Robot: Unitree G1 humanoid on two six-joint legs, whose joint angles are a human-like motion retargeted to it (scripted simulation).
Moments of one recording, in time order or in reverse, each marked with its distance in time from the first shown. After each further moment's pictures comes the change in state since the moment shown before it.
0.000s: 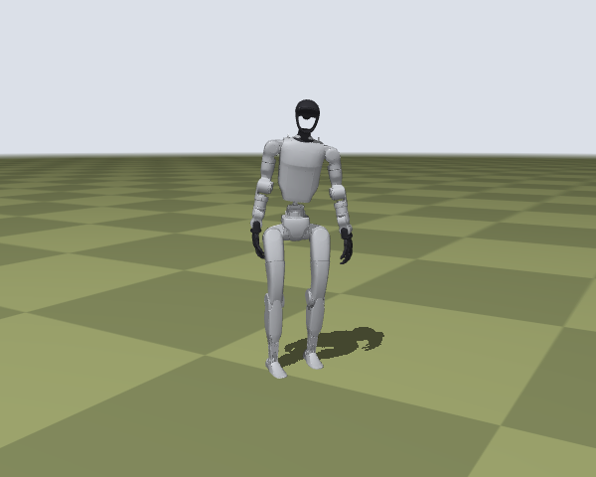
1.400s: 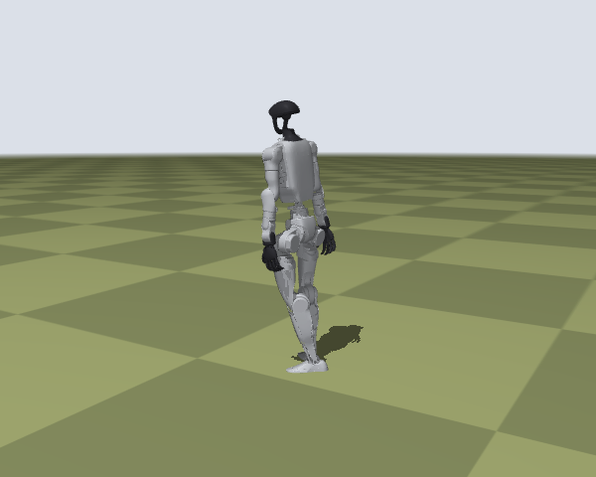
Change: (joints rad) left arm 0.011 -0.112 0.283 0.060 -0.192 -0.032 -0.026; right arm 0.064 -0.009 -0.088 0.133 -0.060 0.011 -0.159; waist 0.063 0.044 -0.076; left_leg 0.142 0.050 0.574 -0.091 -0.084 0.016; right_leg 0.032 -0.139 -0.742 0.182 -0.221 -0.111
